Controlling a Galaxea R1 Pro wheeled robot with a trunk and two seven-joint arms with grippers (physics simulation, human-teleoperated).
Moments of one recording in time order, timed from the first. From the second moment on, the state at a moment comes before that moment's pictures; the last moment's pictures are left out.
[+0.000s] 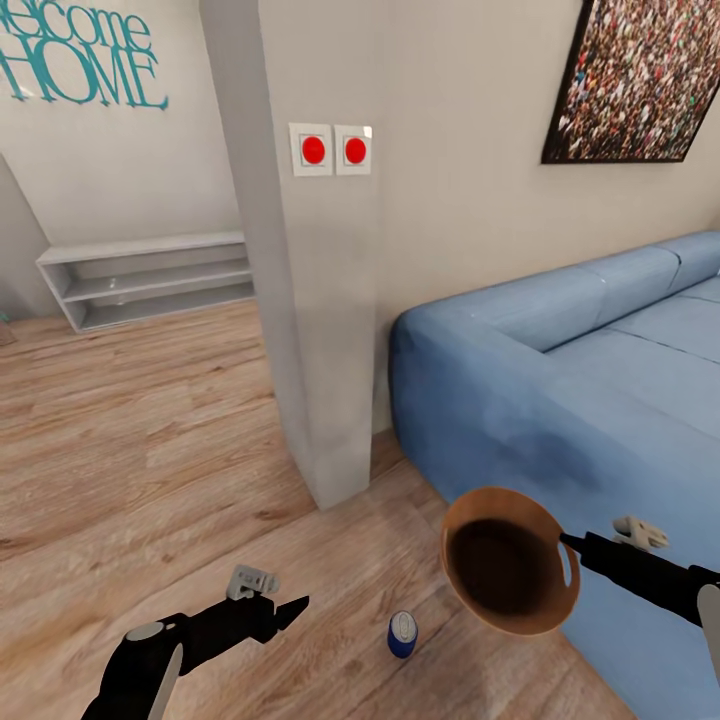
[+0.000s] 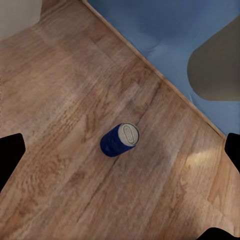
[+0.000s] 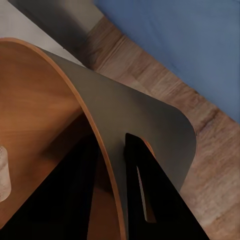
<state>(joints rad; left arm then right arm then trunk) -0.14 -0.02 0.10 -1.38 -0.06 0.55 -0.73 -0.25 -0.20 -0.49 -1.57 -0.23 1.03 0.53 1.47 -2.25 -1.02</state>
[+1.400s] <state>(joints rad) -0.14 -0.02 0.10 -1.38 -0.06 0.55 -0.73 -0.25 -0.20 -0.50 -1.57 -0.22 1.02 0.53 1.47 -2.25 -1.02</state>
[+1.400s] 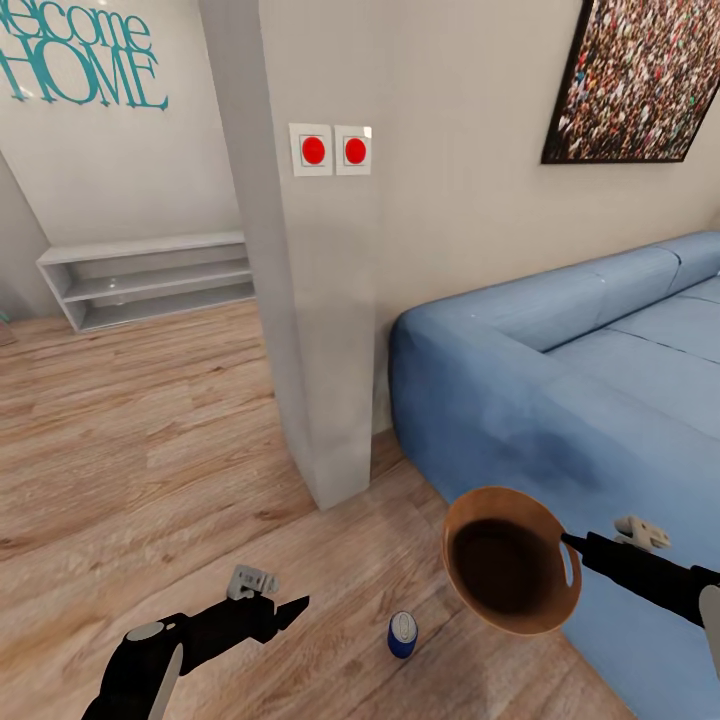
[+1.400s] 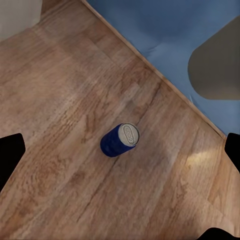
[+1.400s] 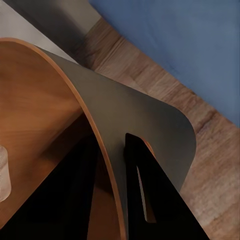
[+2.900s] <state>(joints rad) -0.14 -0.01 0.10 -1.38 -0.07 0.54 -0.73 -0.25 -0.20 -0.50 -1.57 -0.22 1.02 0.53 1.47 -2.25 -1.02</state>
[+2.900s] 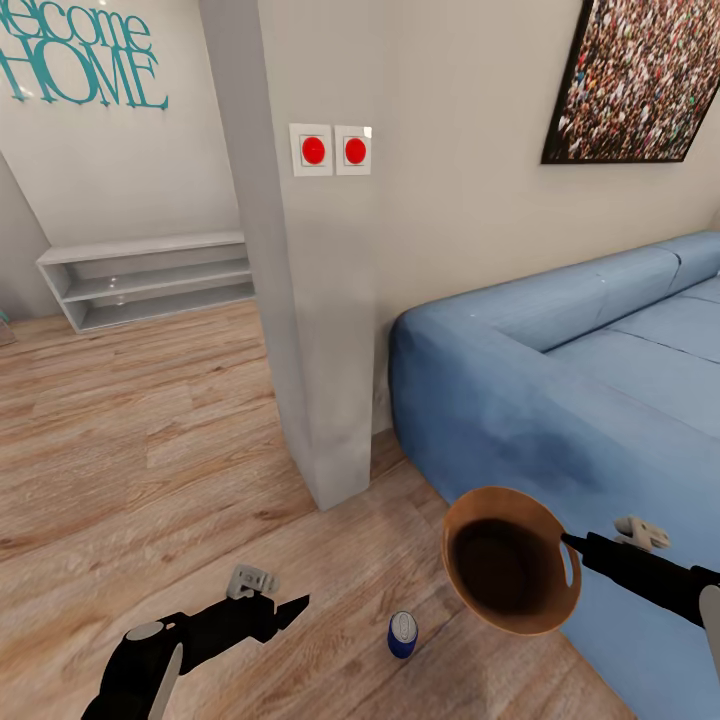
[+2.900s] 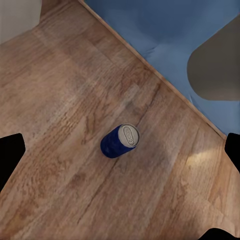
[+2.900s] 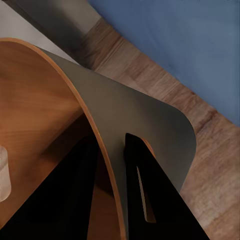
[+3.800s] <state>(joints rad) -0.14 -0.01 0.10 -1.39 -0.06 0.54 -0.73 -0.25 -0.20 -0.50 -1.57 -0.23 1.03 0.53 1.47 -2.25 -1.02</state>
